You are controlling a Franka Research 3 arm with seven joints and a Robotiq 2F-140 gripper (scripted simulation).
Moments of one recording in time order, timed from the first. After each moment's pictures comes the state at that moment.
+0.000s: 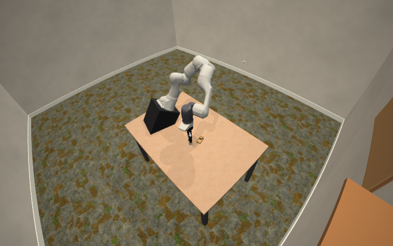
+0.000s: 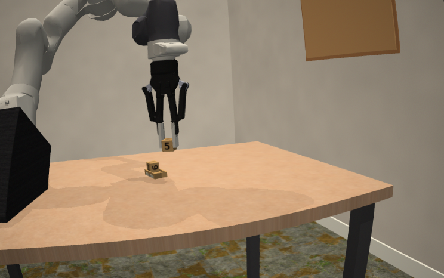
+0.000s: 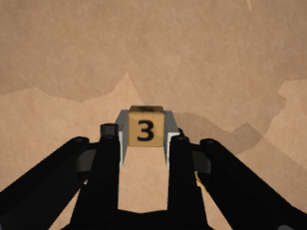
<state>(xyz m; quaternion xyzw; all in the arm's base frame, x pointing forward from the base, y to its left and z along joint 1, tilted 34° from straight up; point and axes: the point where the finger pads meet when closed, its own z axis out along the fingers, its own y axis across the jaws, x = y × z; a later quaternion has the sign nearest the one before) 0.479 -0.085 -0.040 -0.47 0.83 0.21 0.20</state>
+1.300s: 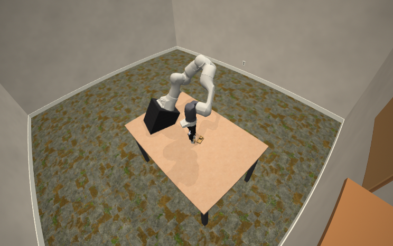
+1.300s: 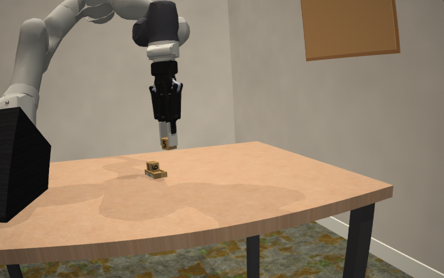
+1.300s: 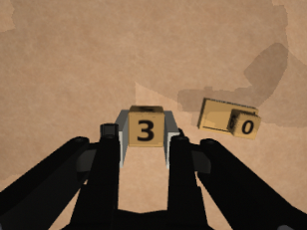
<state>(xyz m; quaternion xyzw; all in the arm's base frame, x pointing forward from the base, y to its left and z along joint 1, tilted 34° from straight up) 0.483 -0.061 -0.024 -0.21 0.93 0.26 0.13</state>
